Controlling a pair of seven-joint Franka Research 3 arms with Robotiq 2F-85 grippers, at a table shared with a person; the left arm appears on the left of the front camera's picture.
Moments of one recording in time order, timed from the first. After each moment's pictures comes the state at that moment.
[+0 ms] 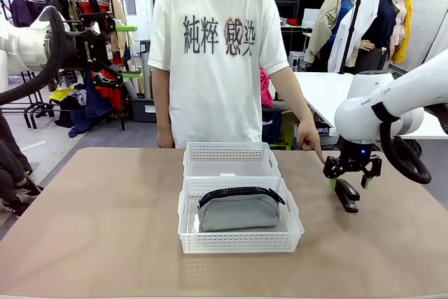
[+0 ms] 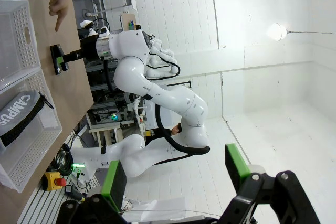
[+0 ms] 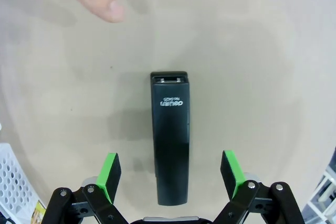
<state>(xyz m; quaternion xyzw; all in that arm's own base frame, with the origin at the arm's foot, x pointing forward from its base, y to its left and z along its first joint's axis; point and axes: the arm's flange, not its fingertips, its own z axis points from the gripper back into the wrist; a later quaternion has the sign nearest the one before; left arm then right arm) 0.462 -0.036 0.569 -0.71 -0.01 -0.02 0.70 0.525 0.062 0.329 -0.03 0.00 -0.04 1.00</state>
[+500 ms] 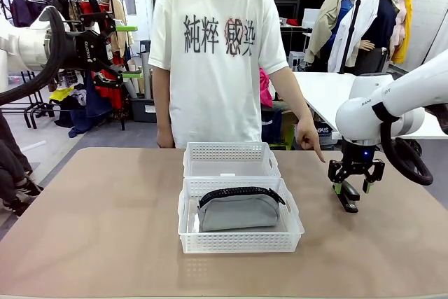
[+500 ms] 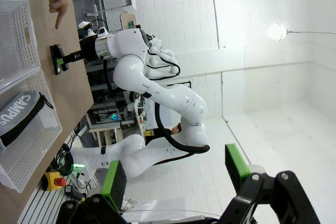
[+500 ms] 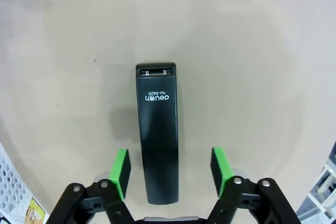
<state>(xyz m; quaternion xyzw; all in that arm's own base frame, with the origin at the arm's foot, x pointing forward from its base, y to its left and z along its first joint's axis) 0.462 -0.036 0.569 -0.71 -0.01 -0.02 0.70 0.524 0.056 0.324 -0.03 0.02 -0.04 1.00</state>
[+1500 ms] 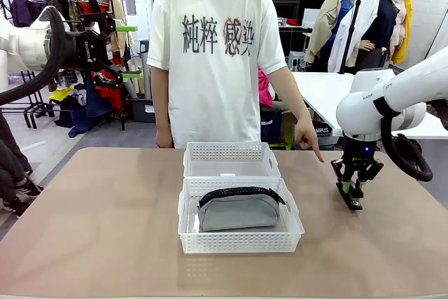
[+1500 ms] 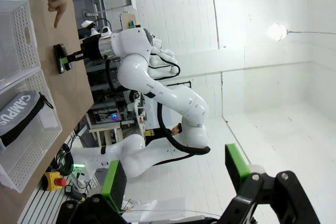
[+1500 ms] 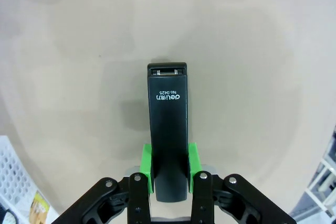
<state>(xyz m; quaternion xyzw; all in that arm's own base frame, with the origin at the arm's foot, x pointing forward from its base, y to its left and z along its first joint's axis) 0.462 -0.036 0.569 -0.71 -0.01 -0.02 0.70 0.523 0.058 0.344 -0.03 0.02 -0.04 1.00</state>
